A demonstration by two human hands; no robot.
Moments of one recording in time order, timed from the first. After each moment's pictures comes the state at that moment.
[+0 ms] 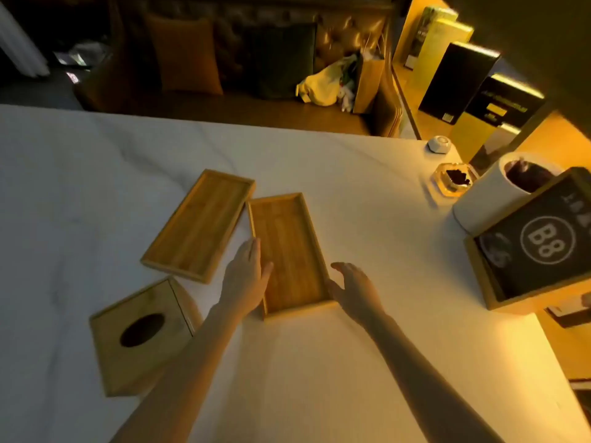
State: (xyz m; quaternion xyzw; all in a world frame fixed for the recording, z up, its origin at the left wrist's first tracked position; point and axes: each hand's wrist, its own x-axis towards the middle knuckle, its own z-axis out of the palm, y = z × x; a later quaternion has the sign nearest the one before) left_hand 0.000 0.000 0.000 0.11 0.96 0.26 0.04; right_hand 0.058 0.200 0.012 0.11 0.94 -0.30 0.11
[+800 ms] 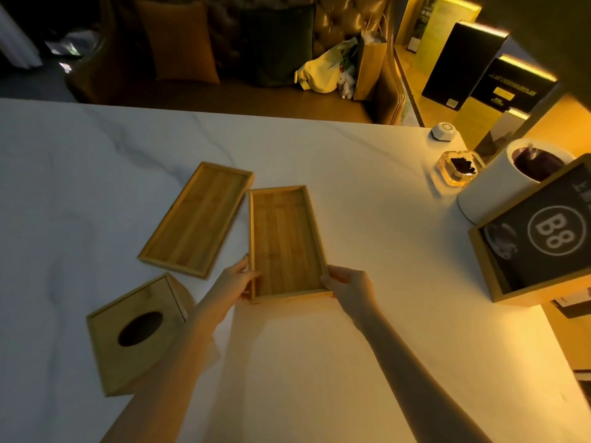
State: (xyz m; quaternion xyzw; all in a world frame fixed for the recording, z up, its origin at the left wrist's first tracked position) left_hand 0.006 -0.019 0.013 -0.11 0.74 0.60 0.30; right_hand 0.066 0.185 0.023 0.26 0.77 -0.58 0.07
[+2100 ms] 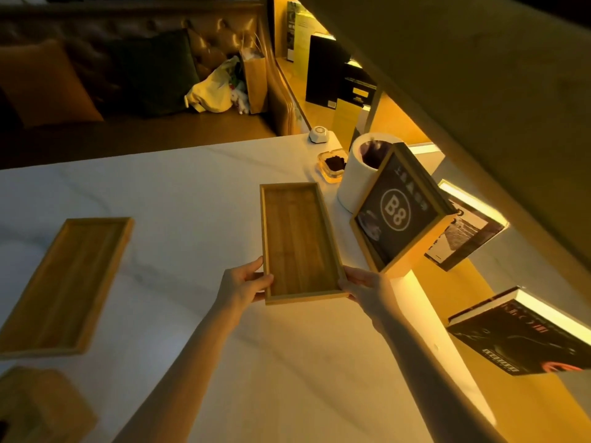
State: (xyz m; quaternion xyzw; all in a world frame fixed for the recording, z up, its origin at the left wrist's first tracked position) left_hand 0.032 0.192 0.067 0.01 0.77 0.56 0.31; right_hand 0.140 0.374 0.062 0.40 0.69 -0.60 -0.03
